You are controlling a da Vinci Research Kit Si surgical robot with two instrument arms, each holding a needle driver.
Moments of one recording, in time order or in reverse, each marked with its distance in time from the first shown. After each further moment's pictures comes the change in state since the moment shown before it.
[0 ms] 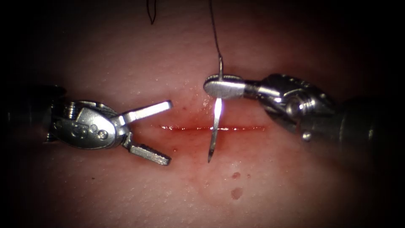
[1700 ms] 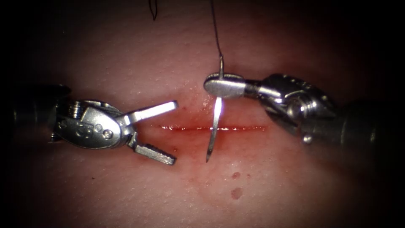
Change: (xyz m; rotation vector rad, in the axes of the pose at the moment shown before) right arm 0.000 -0.001 0.000 -0.004 -0.006 -0.035; left arm 0.000 0.000 0.001 -0.014 0.020 -0.002
